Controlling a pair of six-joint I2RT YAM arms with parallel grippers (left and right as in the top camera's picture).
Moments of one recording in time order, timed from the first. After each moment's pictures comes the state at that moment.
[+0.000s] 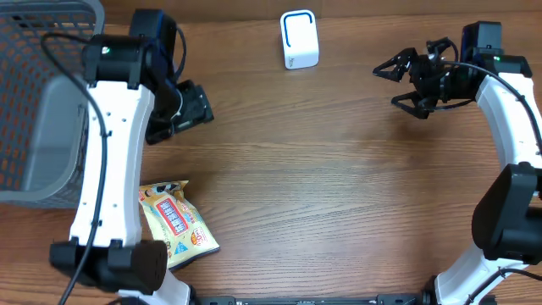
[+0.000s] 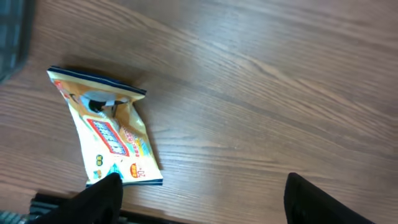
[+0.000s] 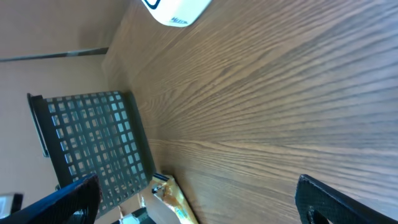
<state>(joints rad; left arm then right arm) -0.09 1.74 2.01 -1.68 0.06 -0.49 -0.12 1.91 1.60 -0.88 -0.85 0.47</state>
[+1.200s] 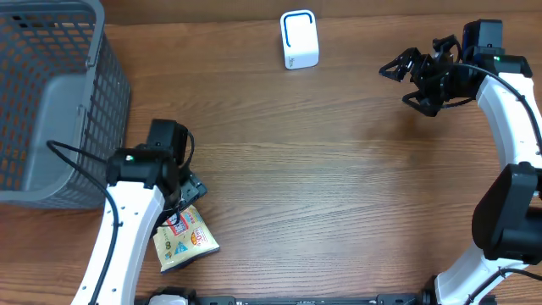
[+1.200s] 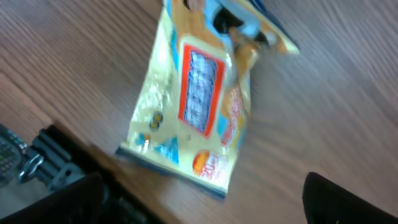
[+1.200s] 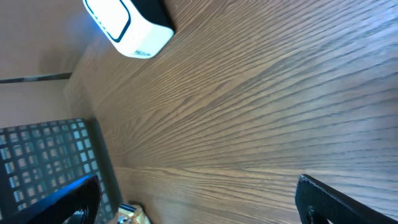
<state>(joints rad) -0.09 1.29 1.05 -1.30 -0.23 -0.89 -0.12 1.91 1.60 -0.84 -0.68 0.47</state>
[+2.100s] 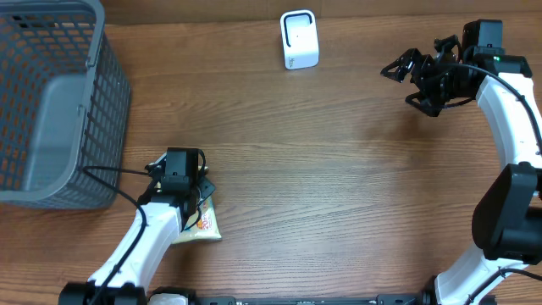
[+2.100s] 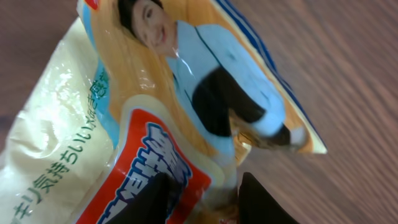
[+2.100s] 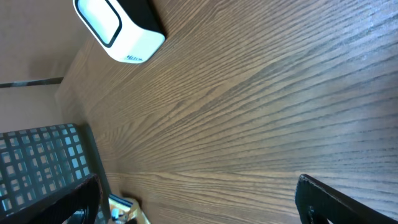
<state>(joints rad) -0.08 1.35 0.58 -0.41 -0.13 -0.83 -0.12 1.91 1.60 -0.84 -0.64 0.47</state>
